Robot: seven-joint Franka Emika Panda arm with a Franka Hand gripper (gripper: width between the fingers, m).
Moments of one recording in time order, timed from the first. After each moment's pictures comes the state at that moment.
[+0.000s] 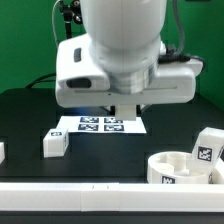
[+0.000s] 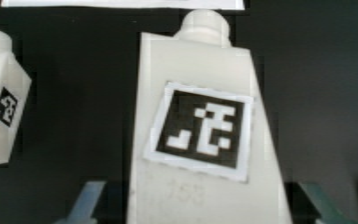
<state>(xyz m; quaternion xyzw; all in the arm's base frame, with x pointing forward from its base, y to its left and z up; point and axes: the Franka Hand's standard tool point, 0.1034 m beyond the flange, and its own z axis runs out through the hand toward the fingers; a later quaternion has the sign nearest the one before) 0.560 0.003 0.104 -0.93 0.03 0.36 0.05</state>
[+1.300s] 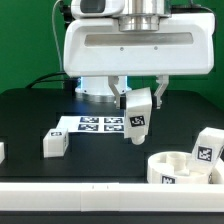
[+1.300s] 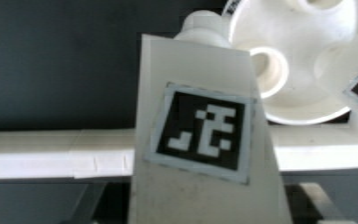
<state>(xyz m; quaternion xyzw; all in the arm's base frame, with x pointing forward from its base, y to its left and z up) 0.628 0.006 0.124 -0.99 0.02 -0.12 0.01</state>
